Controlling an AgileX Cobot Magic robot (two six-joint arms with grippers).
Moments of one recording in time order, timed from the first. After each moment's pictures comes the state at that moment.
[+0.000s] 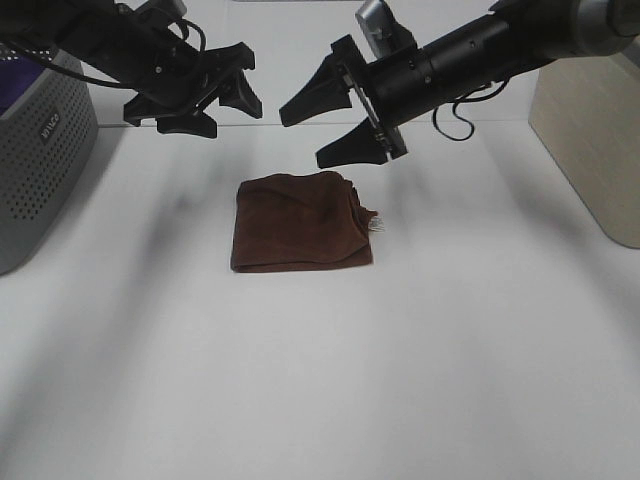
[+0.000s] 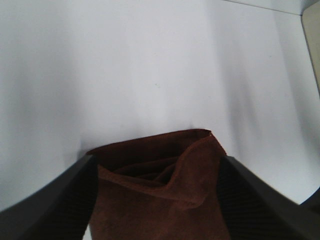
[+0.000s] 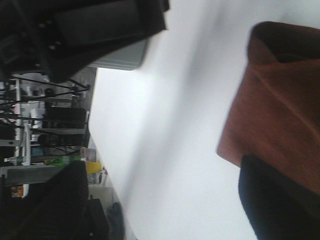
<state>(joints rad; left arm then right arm) -0.25 2.17 -1.68 -0.74 0.58 0.23 0.22 2.28 -1.75 1.13 1.13 -0.63</state>
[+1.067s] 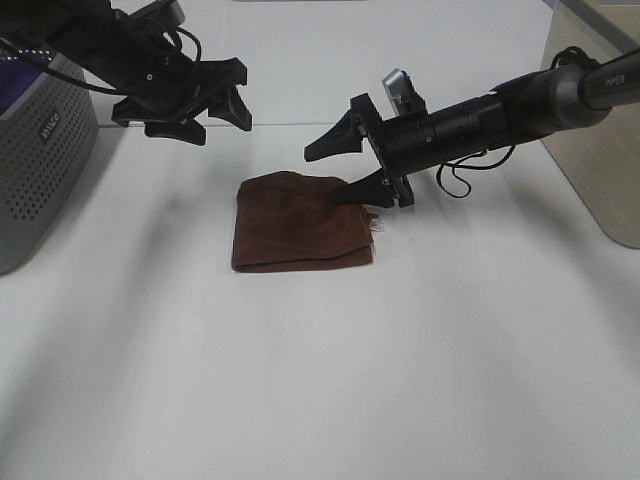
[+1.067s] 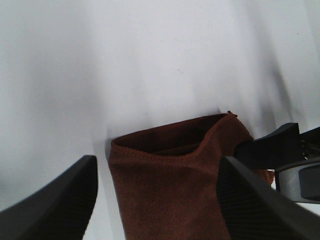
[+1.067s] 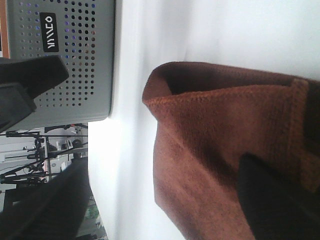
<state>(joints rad) -0.24 2.17 -1.68 -0.64 0.62 0.23 0.16 2.48 -1.75 1.30 1.03 -0.69</state>
